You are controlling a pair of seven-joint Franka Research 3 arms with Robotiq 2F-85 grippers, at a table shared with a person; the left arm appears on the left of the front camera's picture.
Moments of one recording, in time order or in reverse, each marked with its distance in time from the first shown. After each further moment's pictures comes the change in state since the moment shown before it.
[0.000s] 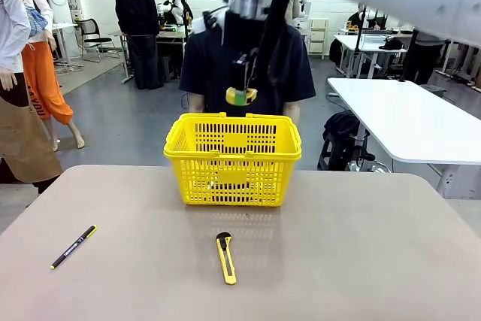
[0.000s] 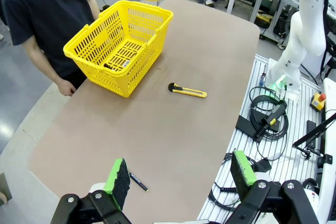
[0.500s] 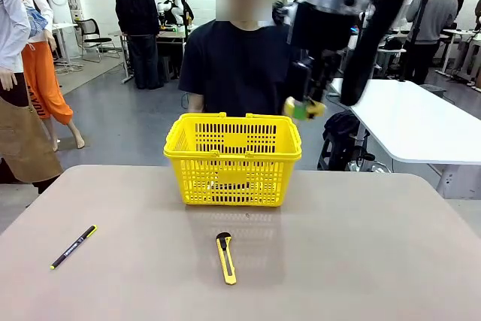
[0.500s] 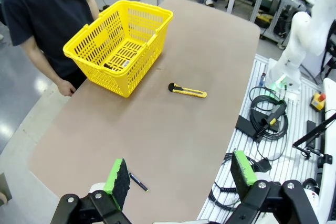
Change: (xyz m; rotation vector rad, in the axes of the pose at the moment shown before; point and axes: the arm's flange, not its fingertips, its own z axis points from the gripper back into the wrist) left arm 0.000 0.000 0.000 0.000 0.000 0.000; right arm -0.119 0.067 0.056 -0.007 -0.012 -0.334
